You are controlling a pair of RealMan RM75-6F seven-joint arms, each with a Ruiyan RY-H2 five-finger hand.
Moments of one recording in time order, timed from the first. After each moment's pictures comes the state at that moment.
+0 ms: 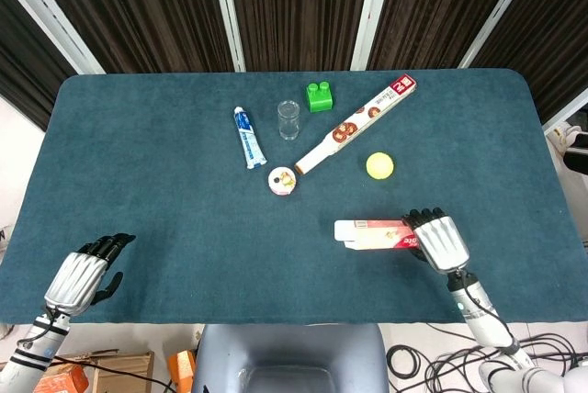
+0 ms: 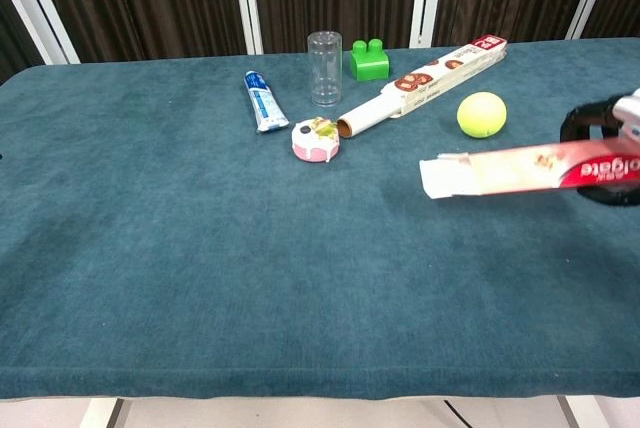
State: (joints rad) left arm -0.27 -1.21 0.05 -1.48 1.61 1.32 0.05; right arm 0.40 -1.64 0.01 -0.92 -1.64 1.48 -0.16
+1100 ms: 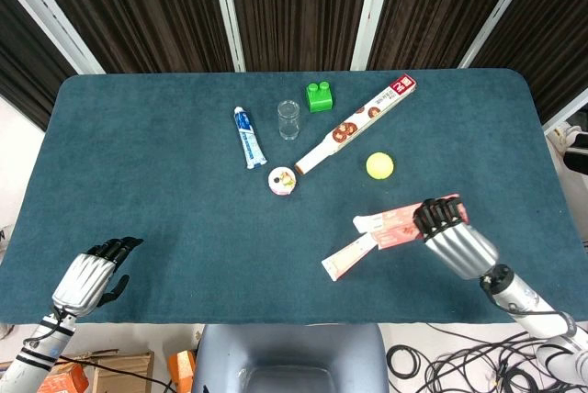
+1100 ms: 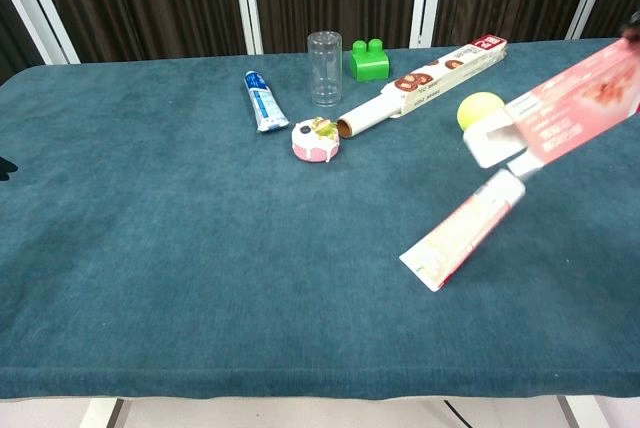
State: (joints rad) left arm -0.28 -1.22 0.06 -1.49 1.62 1.30 0.06; right arm 0.44 -1.43 0.00 -0.87 -1.91 1.74 -0.57
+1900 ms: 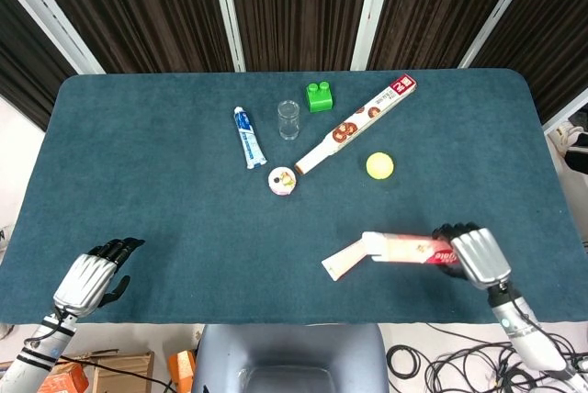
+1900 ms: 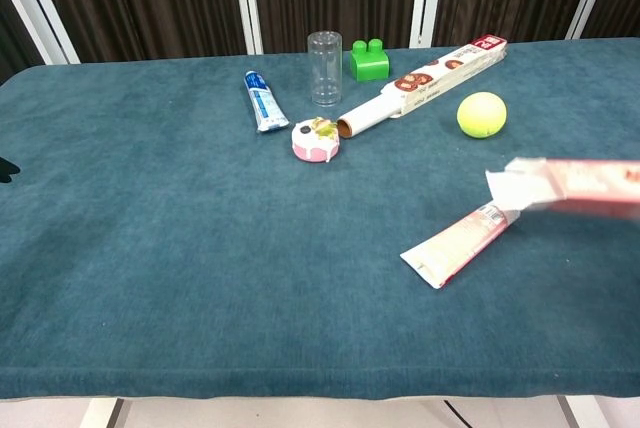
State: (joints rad) left arm -0.29 -1.21 0.06 -1.49 1.62 1.29 0.06; right arm 0.31 -1.39 -0.08 -1.16 -1.62 1.37 0.10
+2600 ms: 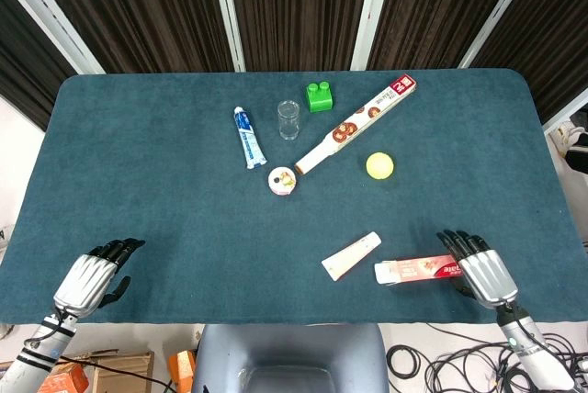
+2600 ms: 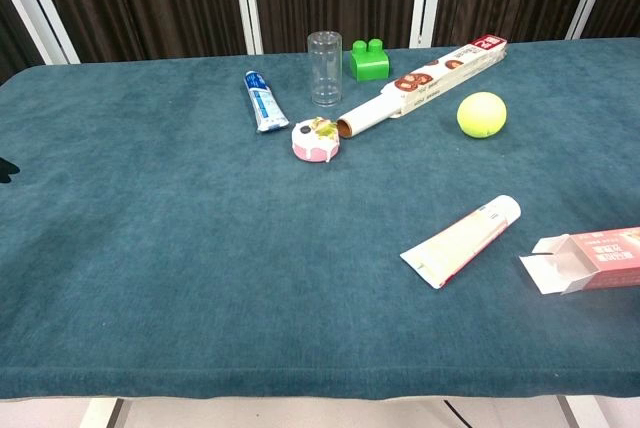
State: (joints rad) left arm -0.29 -1.21 0.06 -1.50 1.63 1.30 0.07; right arm 0.23 -1.49 -0.11 -0.94 -1.66 1.43 0.05
